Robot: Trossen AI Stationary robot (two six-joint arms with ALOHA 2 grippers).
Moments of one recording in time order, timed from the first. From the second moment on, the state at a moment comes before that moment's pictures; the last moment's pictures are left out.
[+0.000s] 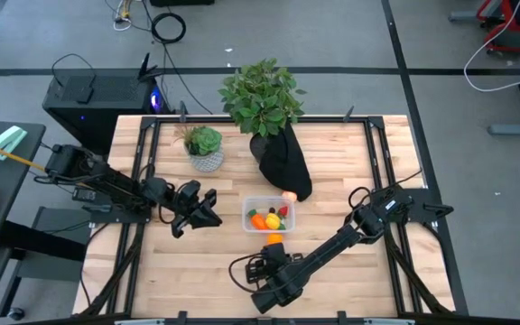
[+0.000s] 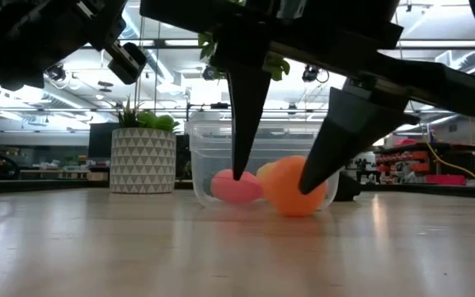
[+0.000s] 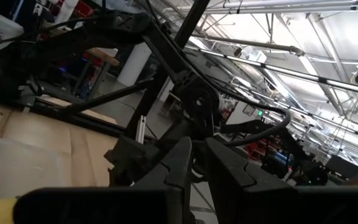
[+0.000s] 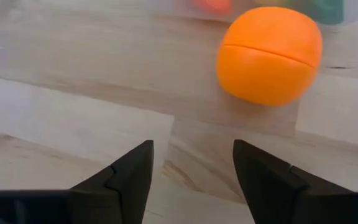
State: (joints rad) left arm -0.17 1.33 0.19 1.42 0.27 -0.62; right arm 0.58 2.46 2.10 -1.22 0.53 2.01
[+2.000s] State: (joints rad) left arm -0.17 1.33 0.19 1.42 0.34 -0.77; right arm 0.51 2.46 2.10 -1.26 0.44 1.88
